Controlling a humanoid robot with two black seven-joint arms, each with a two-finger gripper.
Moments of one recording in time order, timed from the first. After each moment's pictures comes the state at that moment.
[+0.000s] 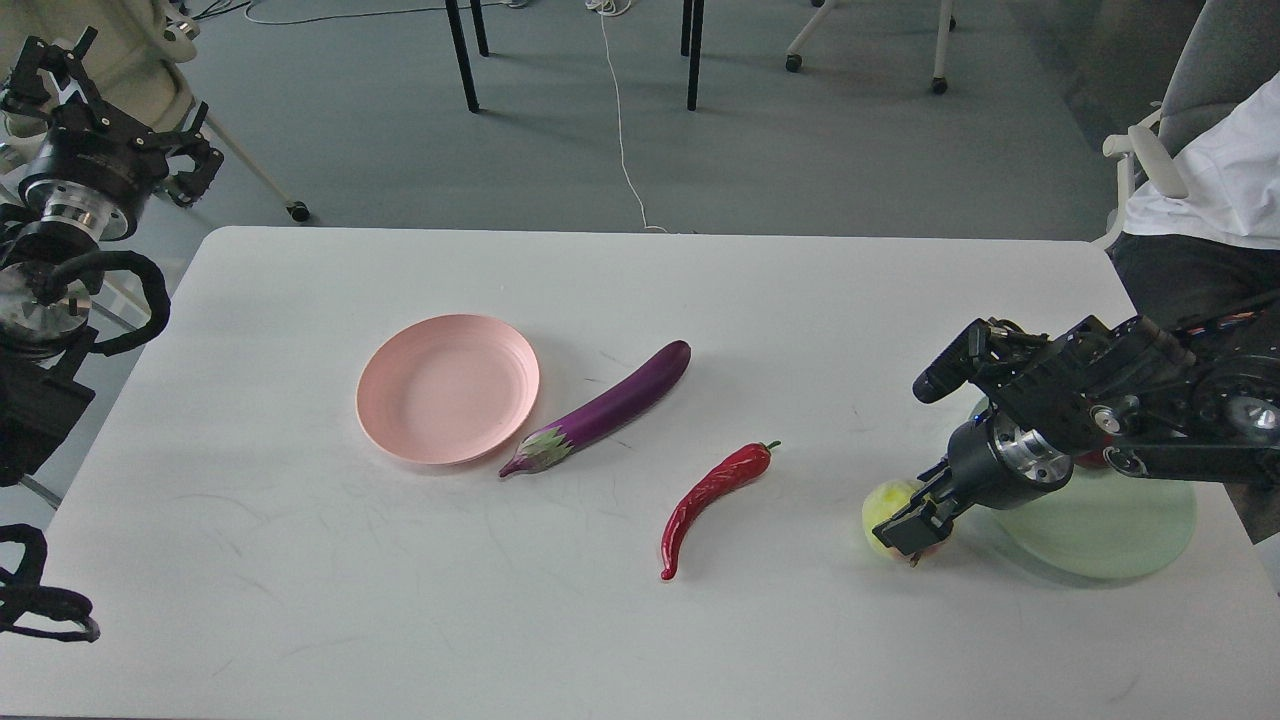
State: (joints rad) left arm -0.92 0.44 -0.79 -0.32 -0.25 -0.49 -0.18; right arm 1.60 -0.50 -0.92 1.38 -1.24 0.29 0.29
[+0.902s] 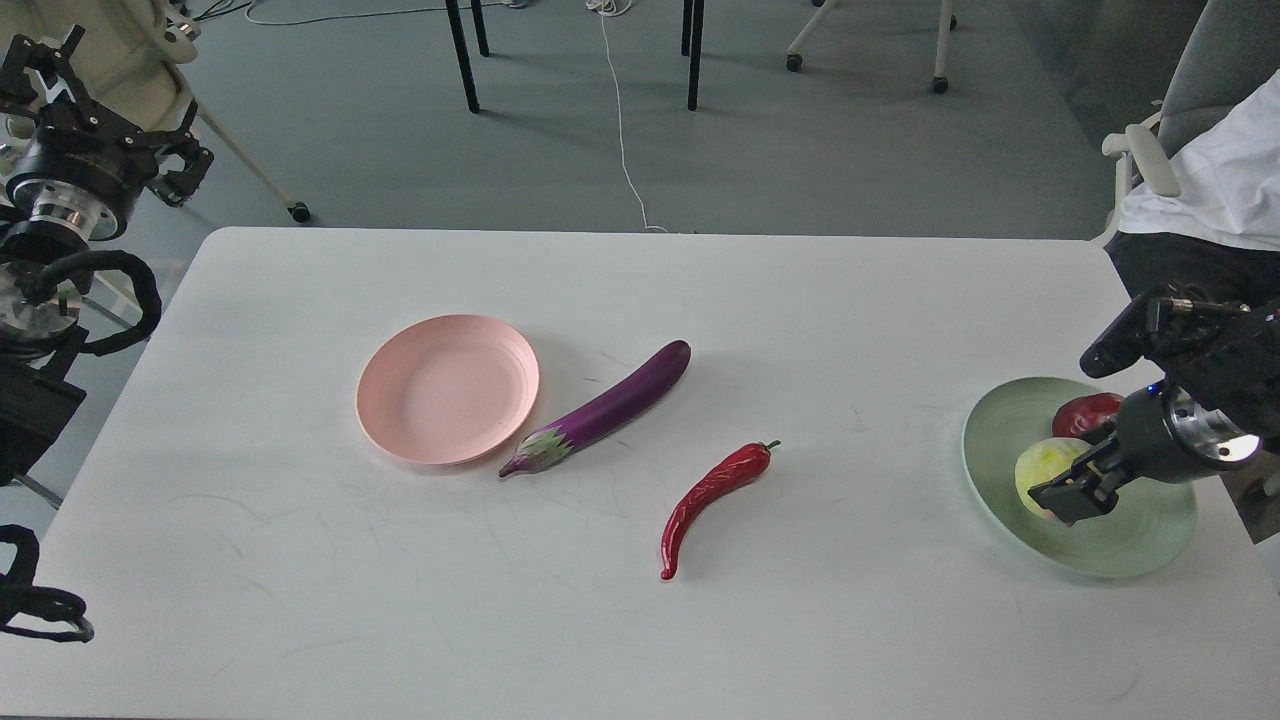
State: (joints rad) left arm -0.92 0.45 -0.79 -0.32 -0.25 -0.49 -0.18; right arm 1.63 -0.81 -0.98 1.38 -1.50 0.29 0.28
